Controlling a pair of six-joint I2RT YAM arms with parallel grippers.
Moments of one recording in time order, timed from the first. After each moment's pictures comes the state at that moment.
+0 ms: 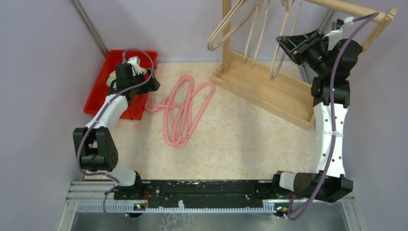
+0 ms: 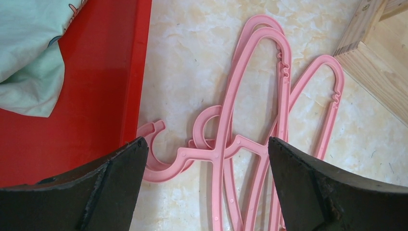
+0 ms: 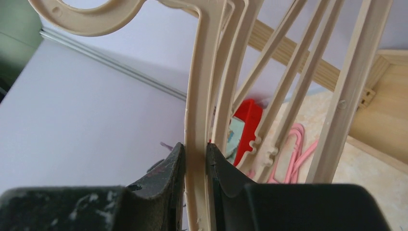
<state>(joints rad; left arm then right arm) -0.02 1.57 1.19 -0.19 0.16 -0.24 -0.17 1.24 1.57 -0.24 -0.65 1.03</state>
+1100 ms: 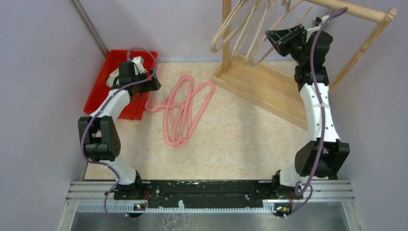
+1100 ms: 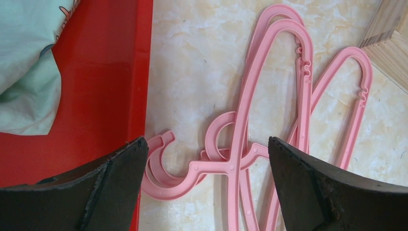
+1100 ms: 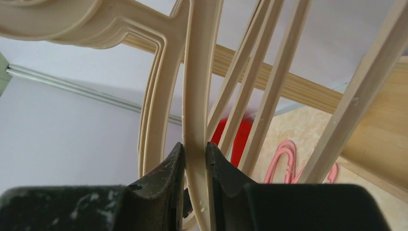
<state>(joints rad) -0.01 1.70 1.27 -0.19 0.18 -0.17 -0.09 1.46 1.54 -0.03 -0.48 1.09</state>
